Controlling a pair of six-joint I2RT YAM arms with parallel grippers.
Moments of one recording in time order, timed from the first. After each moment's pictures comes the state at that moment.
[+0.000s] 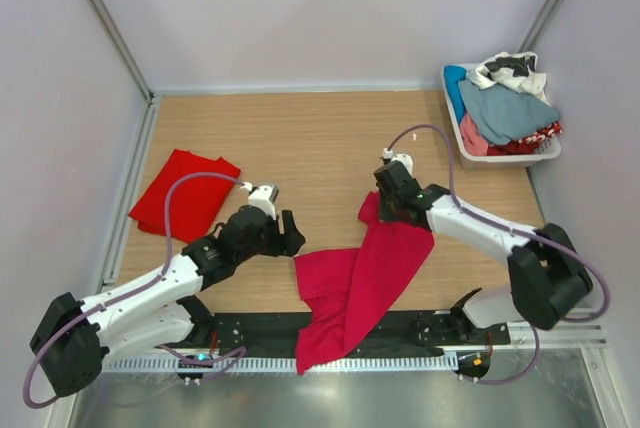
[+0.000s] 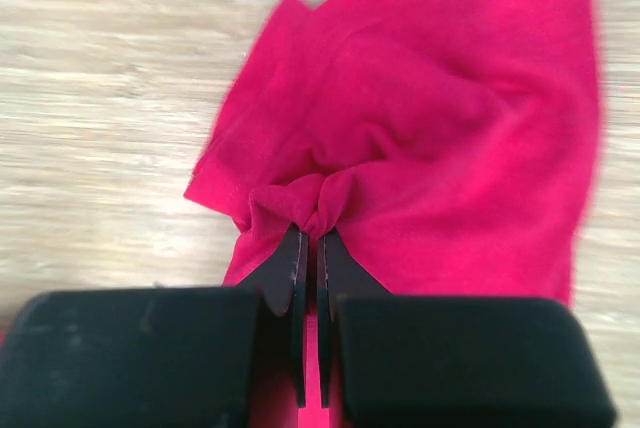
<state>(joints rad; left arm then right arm) -0.78 0.94 0.47 -0.12 -0.10 -0.60 0.60 1.45 0.85 -0.39 0.24 0.50</state>
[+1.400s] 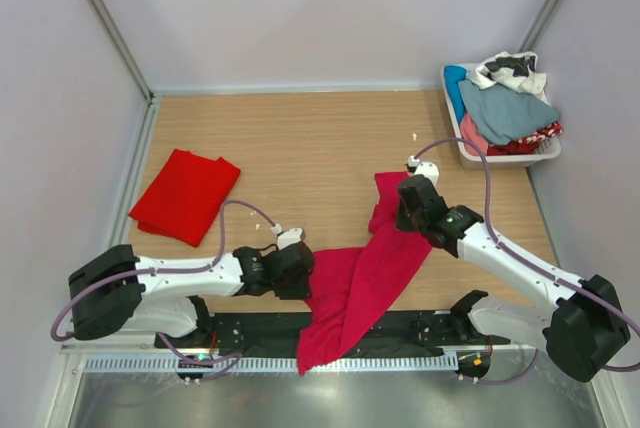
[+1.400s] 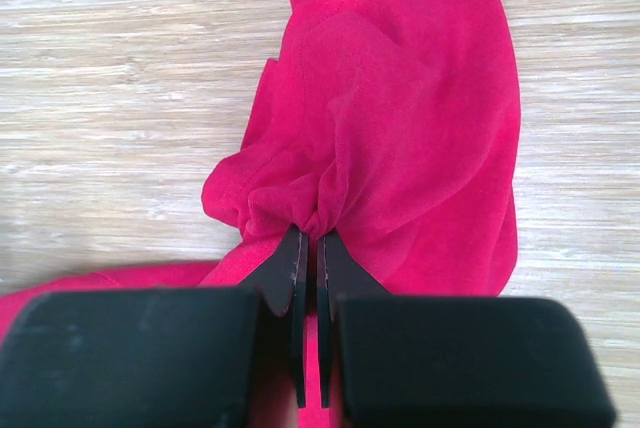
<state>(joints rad) -1.17 1.26 0.56 -0.38 -0.13 -1.11 0.60 1.09 0.68 -0.44 0.31 0.55</state>
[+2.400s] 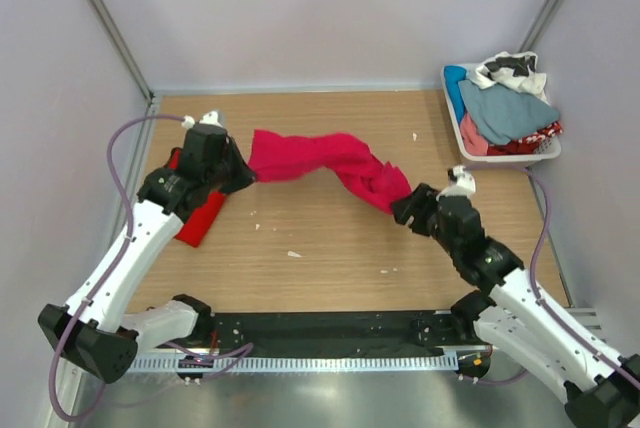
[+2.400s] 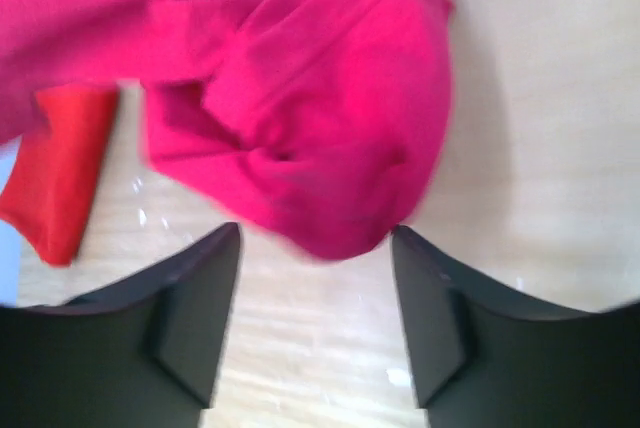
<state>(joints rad) -0.43 1.14 1.26 -0.78 -0.08 -0.68 0.55 0.73 0.59 -0.28 0.22 0.73</state>
